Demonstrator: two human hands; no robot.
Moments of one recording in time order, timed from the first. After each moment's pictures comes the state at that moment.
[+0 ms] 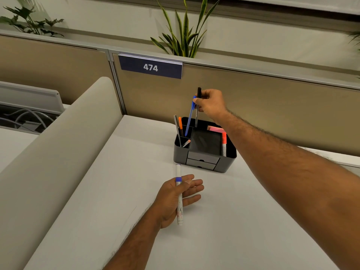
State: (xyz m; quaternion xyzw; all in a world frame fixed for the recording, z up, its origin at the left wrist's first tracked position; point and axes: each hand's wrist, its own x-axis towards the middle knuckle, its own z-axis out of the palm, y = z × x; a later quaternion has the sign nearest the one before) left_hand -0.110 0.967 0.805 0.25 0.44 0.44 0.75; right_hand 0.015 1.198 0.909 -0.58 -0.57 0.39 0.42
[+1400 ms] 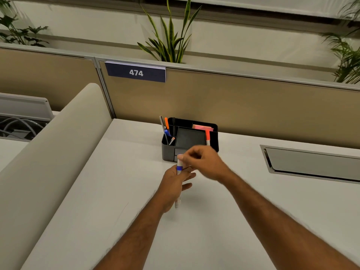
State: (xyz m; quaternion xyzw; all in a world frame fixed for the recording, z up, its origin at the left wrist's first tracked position) left_hand -0.072 0.971 0.838 0.39 0.53 0.40 0.64; right_hand 0.054 1.015 0.880 -0.55 -0.68 0.41 0.26
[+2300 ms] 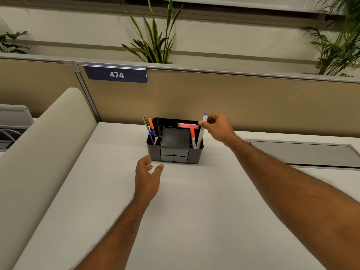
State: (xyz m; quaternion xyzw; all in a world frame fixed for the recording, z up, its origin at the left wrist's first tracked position) left_hand -0.089 0.987 0.813 0.40 0.67 0.45 0.43; right_hand 0.146 1.114 0.880 -0.66 -0.59 0.29 0.36
